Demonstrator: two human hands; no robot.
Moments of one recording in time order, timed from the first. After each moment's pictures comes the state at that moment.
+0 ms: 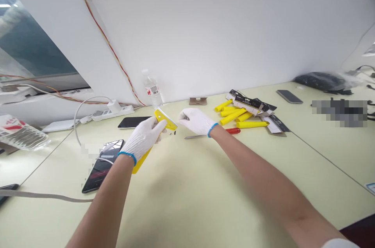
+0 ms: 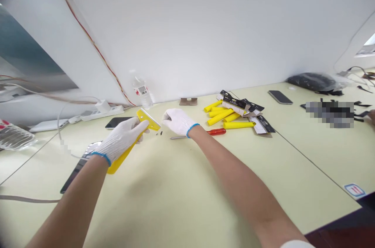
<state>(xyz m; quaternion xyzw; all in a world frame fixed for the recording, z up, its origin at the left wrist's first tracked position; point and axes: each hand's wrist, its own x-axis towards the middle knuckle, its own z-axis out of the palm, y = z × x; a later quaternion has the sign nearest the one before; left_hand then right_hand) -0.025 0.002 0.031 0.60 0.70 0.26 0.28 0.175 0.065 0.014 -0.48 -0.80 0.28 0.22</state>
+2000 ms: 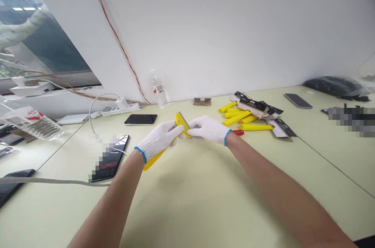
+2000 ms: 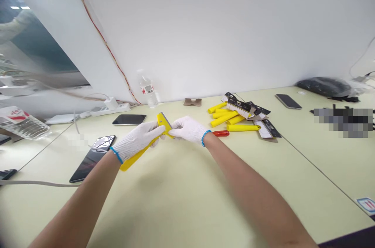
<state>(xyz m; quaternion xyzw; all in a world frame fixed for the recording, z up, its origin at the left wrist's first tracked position) -0.002 -0.015 0.030 0.68 0.59 0.26 0.36 0.208 0.037 0.011 -0.42 -0.76 0.46 0.18</state>
